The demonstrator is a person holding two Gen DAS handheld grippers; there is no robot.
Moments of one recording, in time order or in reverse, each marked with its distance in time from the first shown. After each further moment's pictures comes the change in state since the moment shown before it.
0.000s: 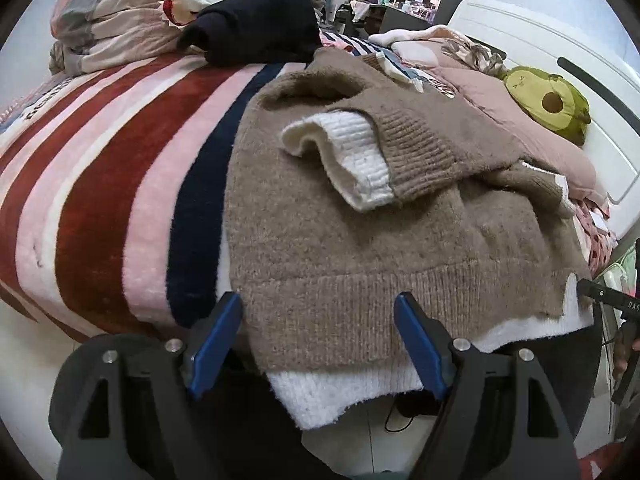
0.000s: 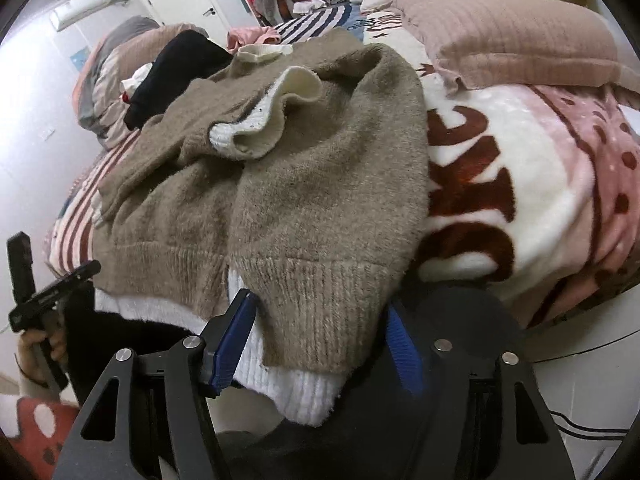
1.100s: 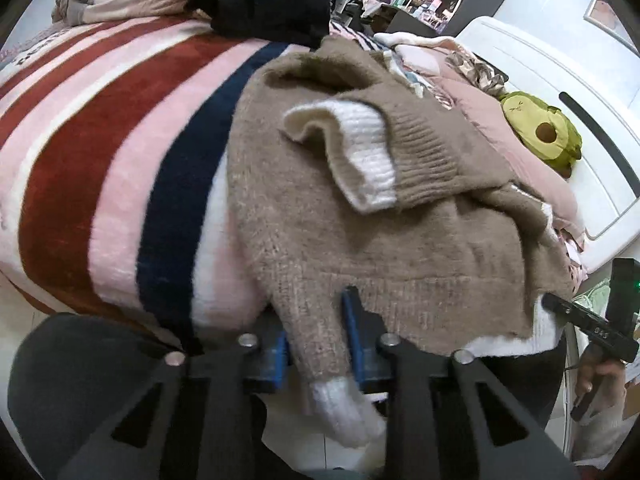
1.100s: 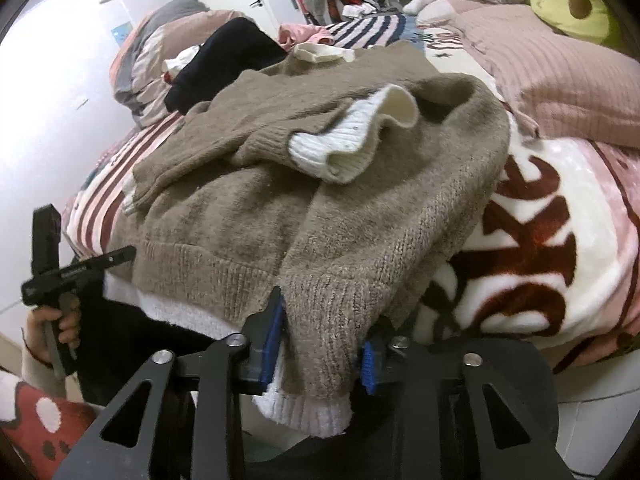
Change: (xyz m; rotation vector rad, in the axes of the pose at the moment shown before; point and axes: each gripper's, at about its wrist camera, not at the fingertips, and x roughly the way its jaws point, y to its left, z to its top) left arm 0.007 0.013 0.002 -0.131 0.036 -0.131; right arm 0.013 0.041 0.017 -0.158 -0.004 0.067
